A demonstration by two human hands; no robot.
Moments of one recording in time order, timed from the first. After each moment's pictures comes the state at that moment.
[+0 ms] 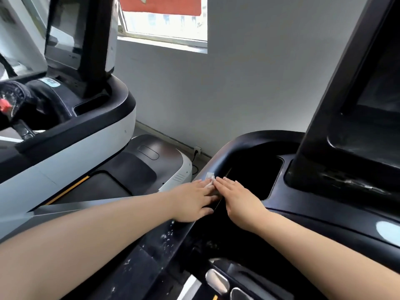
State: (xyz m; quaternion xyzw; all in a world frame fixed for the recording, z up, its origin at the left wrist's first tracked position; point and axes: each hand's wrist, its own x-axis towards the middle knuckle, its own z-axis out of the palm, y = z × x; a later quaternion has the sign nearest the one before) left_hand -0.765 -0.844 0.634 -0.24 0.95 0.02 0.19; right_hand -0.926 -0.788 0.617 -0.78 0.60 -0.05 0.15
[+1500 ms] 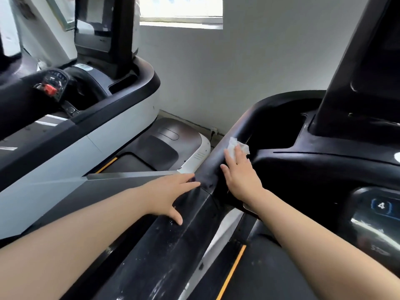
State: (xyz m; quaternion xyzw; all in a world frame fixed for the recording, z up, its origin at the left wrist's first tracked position) left_hand -0.604 -0.743 0.644 -0.35 0.91 0.11 0.20; right_hand -0.820 -0.729 0.586 -0.68 0.70 -0.15 0.14
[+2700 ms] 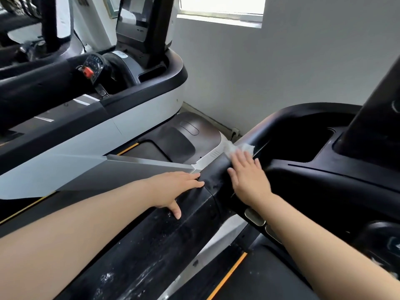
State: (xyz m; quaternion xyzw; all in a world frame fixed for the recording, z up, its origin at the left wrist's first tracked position) left_hand -0.620 -0.728 0.657 -0.43 0.86 0.15 0.25; right_hand -0.836 -0.744 0.583 -0.77 0.62 -0.11 0.07
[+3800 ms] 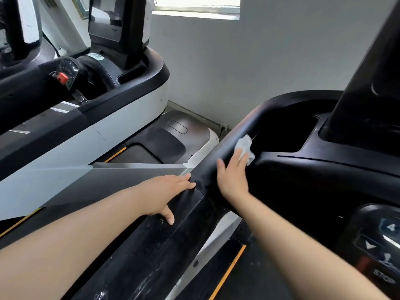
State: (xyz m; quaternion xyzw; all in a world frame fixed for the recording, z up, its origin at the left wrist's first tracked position) left_hand -0.622 -0.730 0.656 -0.42 0.86 0.14 0.25; right_hand -0.801 -0.741 0.579 -0.52 0.73 -0.33 0.31
